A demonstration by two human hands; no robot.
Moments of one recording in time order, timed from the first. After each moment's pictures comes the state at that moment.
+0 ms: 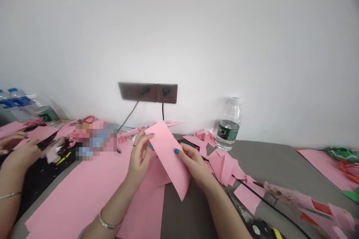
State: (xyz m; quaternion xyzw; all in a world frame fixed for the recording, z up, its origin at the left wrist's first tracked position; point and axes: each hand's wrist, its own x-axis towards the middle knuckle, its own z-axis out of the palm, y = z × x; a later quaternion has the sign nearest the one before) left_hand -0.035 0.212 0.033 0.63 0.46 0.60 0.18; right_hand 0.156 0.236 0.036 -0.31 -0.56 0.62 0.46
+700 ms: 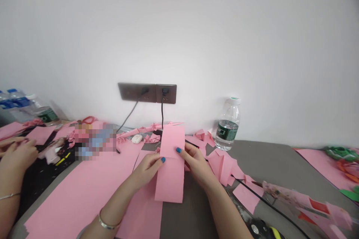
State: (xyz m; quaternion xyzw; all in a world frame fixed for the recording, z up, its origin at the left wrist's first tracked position) left_hand -0.029 0.207 0.031 0.68 0.47 0.39 0.40; right_hand 0.160 0.237 0.036 -0.28 -0.49 0.68 0.47
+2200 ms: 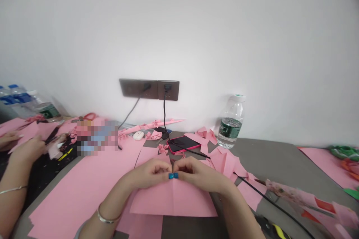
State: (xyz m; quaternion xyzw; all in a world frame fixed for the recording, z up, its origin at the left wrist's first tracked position) left_hand -0.033 0.200 0.046 0.71 0.37 0.21 0.57; right_hand 0.178 0.225 0.057 -0.25 -0.76 0.58 0.17
